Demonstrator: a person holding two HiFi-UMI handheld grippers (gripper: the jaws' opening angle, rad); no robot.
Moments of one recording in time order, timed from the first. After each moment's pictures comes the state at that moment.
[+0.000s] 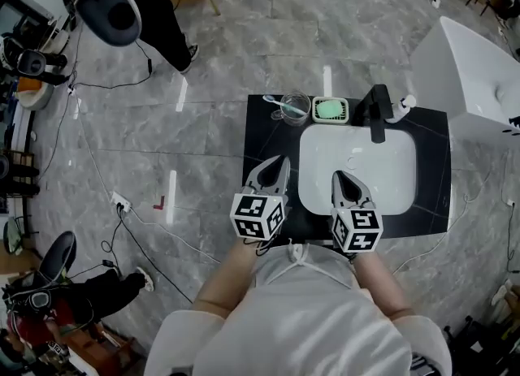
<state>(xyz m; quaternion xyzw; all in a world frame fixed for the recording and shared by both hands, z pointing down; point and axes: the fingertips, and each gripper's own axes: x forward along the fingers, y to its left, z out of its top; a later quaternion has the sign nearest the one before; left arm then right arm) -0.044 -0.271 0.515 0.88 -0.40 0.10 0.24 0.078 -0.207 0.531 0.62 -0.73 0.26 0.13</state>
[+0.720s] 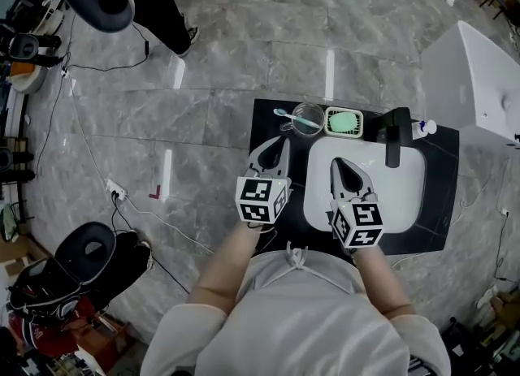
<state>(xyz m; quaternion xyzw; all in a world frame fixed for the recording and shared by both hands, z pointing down) -0.055 -0.375 0.543 0.87 -0.43 0.11 0.22 0.057 -0.305 0.524 0.60 -0.75 0.25 0.14</state>
